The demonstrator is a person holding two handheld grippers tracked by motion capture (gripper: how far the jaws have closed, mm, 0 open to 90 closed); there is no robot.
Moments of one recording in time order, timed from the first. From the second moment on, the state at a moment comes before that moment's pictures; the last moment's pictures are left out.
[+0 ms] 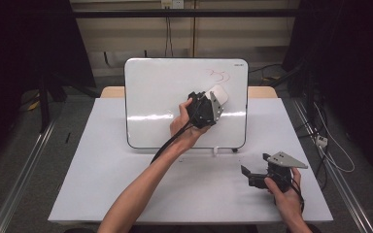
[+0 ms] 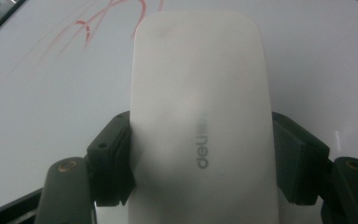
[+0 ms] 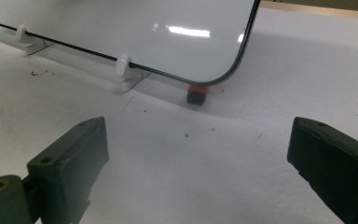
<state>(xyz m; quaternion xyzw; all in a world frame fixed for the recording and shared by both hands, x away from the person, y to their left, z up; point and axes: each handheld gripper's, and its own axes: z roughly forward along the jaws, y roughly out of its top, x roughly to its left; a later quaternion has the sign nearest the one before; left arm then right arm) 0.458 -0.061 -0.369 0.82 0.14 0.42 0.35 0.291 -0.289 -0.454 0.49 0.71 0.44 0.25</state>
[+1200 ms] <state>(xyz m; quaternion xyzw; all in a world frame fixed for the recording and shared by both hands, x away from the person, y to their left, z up) 0.507 -0.046 -0.316 0.80 0.23 0.42 0.37 0.289 -0.292 -0.454 0.50 0.71 0.44 0.25</state>
